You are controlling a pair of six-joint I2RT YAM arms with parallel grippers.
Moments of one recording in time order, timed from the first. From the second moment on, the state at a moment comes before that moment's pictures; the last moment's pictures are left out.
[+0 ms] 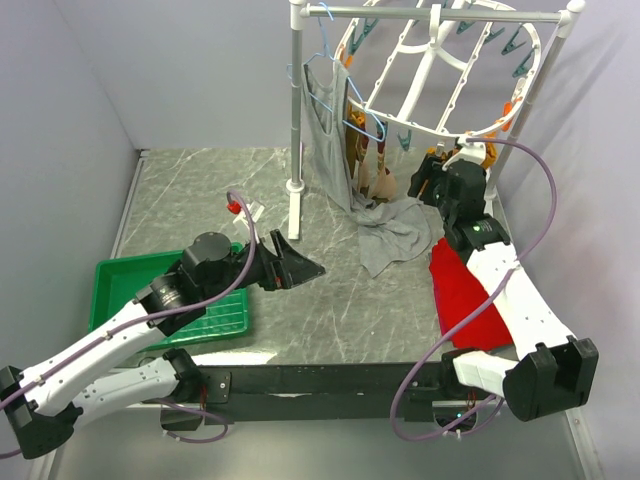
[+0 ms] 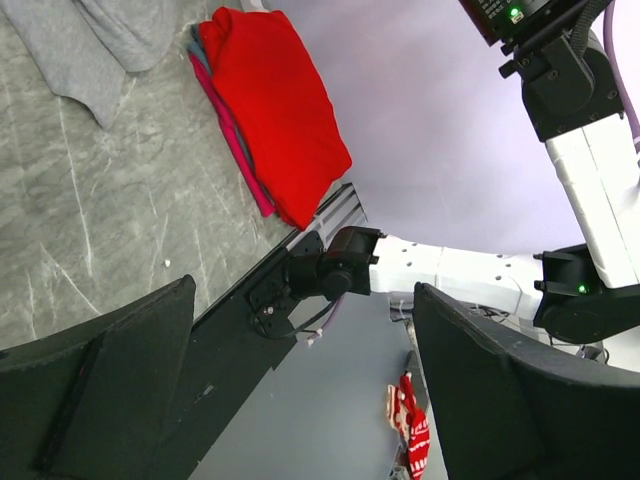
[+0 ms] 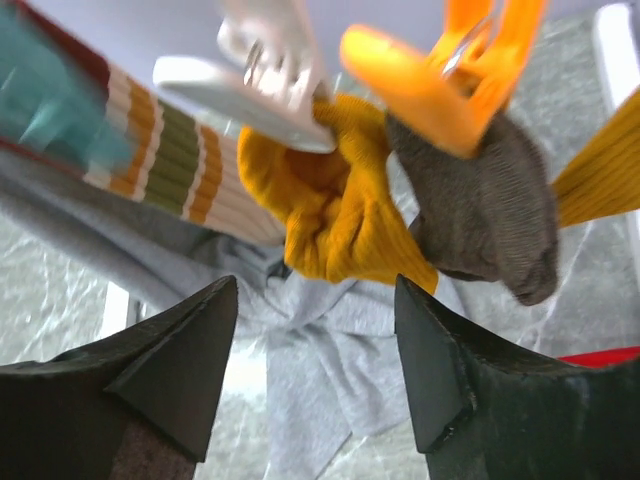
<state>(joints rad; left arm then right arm) -0.86 0.84 0.85 -0.21 0.19 -0.96 0.21 1.17 1.05 -0.19 0.21 0.32</state>
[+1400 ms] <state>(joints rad) -0.87 1.10 0.98 -0.06 0.24 -0.93 0.21 1.13 1.08 -0.26 0.16 0.32</state>
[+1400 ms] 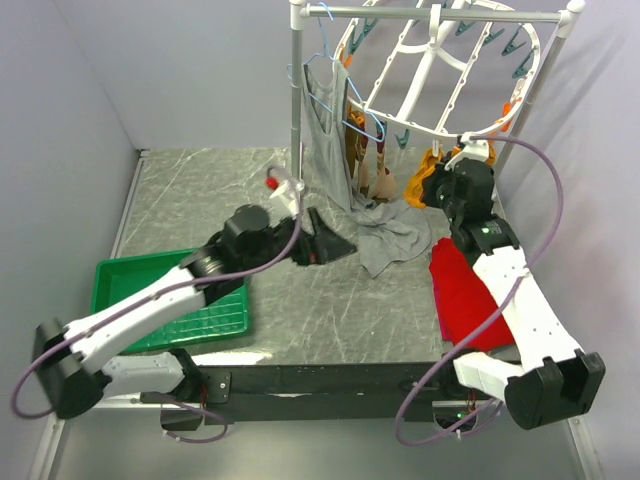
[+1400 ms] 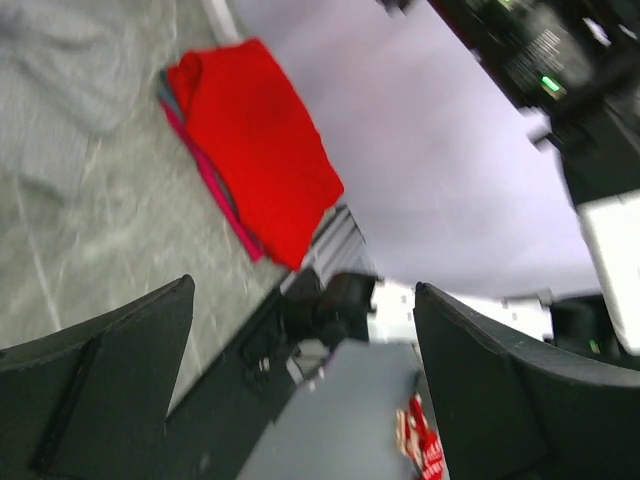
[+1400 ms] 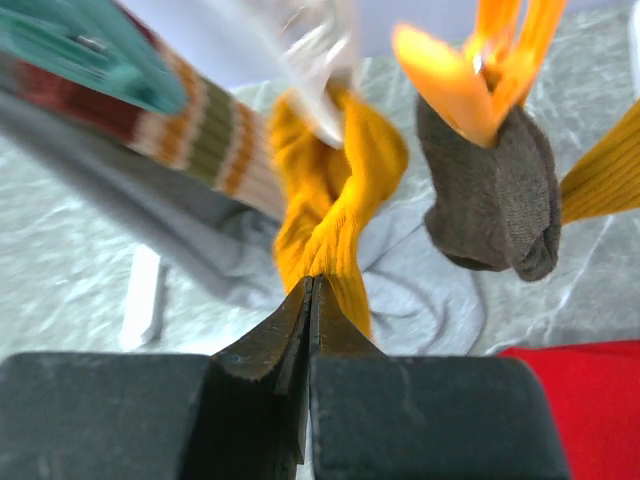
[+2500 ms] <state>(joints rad) -0.84 1.98 1.51 0.61 0.47 -1.16 0.21 1.11 1.36 -0.64 -0.01 0.36</state>
